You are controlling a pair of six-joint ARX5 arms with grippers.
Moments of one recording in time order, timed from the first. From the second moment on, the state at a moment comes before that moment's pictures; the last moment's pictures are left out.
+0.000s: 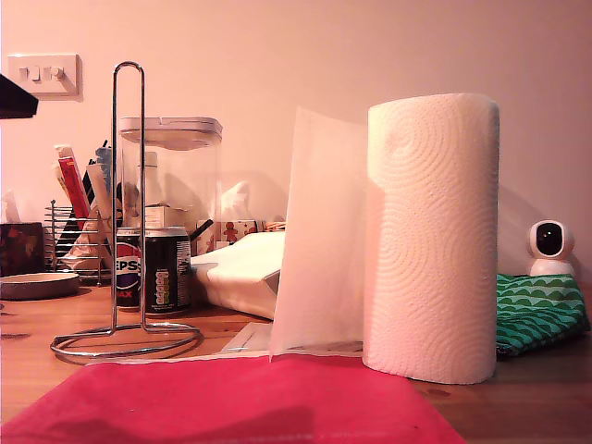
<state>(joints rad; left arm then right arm) -0.38 0.35 0.25 -0.13 0.41 -0.08 0.05 0.38 0.45 -0.44 -0.33 0.03</state>
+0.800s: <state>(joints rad) -0.44 0.35 0.38 -0.28 0.41 0.14 0.11 1.03 1.21 -1.08 -0.32 0.15</state>
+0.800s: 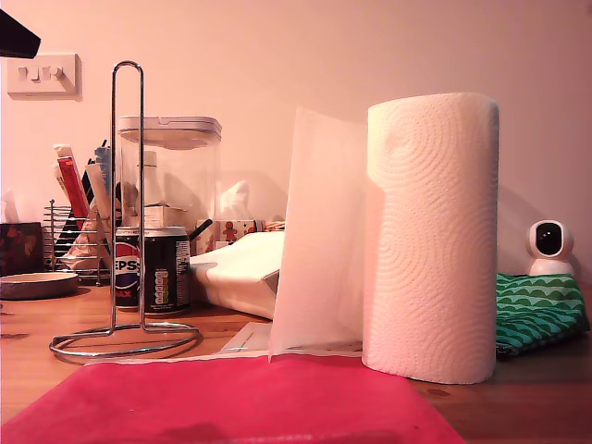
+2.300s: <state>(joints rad) -0.44 0.35 0.38 -0.28 0.41 0.14 0.39 1.57 1.62 -1.27 -0.05 0.19</state>
